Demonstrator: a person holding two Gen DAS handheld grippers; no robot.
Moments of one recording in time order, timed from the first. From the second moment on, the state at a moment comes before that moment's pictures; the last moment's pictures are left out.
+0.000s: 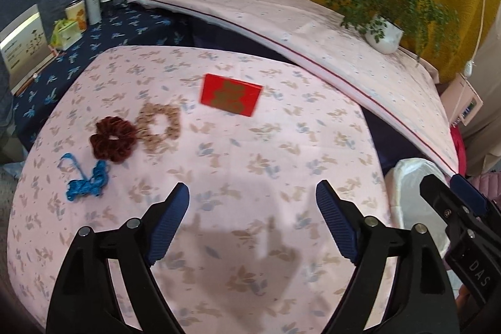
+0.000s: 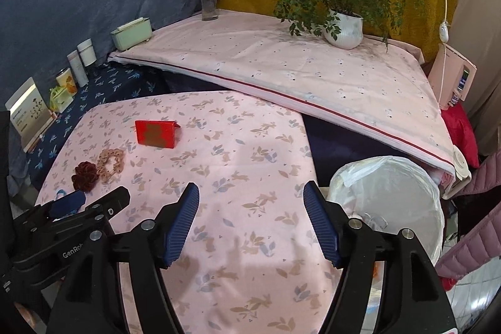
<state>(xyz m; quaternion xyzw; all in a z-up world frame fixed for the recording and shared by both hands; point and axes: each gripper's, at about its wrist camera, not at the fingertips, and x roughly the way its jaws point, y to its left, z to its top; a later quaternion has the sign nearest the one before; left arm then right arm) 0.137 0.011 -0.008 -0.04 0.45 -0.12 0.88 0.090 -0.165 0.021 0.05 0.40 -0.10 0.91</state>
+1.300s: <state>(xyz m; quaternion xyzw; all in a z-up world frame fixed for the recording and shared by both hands) 0.201 0.186 -0.116 -0.11 0.52 0.01 0.85 0.243 0.012 -0.080 0.04 0.47 0.00 0.88</state>
